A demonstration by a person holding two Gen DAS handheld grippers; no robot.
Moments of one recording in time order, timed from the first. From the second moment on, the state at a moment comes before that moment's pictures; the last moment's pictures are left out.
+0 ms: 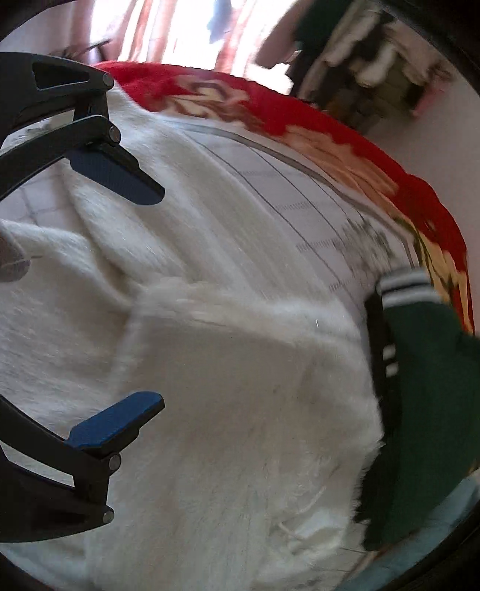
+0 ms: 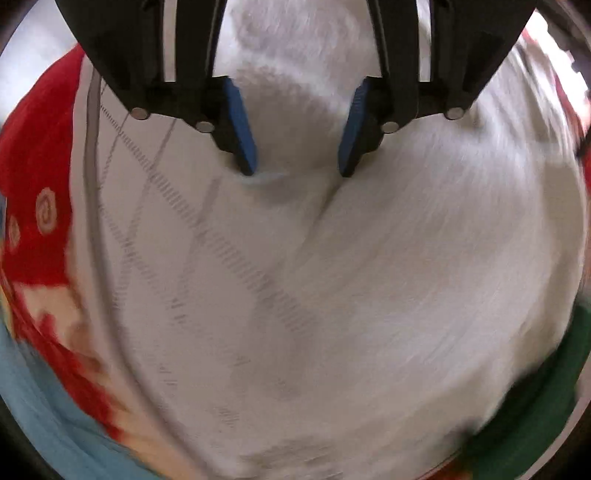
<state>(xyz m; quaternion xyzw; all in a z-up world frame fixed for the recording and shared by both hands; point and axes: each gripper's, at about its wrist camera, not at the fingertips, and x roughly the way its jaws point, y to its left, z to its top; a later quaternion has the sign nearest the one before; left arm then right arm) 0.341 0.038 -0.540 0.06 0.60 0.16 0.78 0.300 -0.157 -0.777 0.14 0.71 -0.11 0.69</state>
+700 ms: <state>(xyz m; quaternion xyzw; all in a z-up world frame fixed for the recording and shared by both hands) 0.350 0.051 -0.576 0.00 0.64 0.15 0.75 0.224 -0.163 -0.799 0.09 0.72 -0.15 0.67</state>
